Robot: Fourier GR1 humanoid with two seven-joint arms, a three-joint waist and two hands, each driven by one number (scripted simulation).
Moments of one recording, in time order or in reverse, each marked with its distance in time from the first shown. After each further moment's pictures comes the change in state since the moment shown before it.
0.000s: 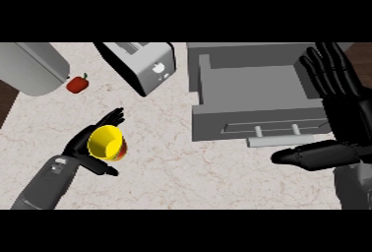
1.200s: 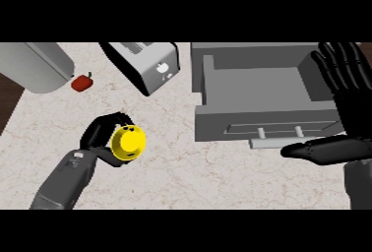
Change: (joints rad) left arm -0.025 -0.097 0.067 -0.056 0.112 0.116 -0.139; right arm -0.021 -0.030 -0.042 0.006 -0.017 0.005 0.029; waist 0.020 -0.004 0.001
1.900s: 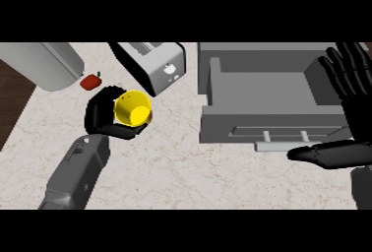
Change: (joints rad) left arm -0.047 -0.095 0.182 -0.172 0.176 0.248 0.054; right arm 0.041 -0.011 -0.021 -0.020 0.008 0.002 0.010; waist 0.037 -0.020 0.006
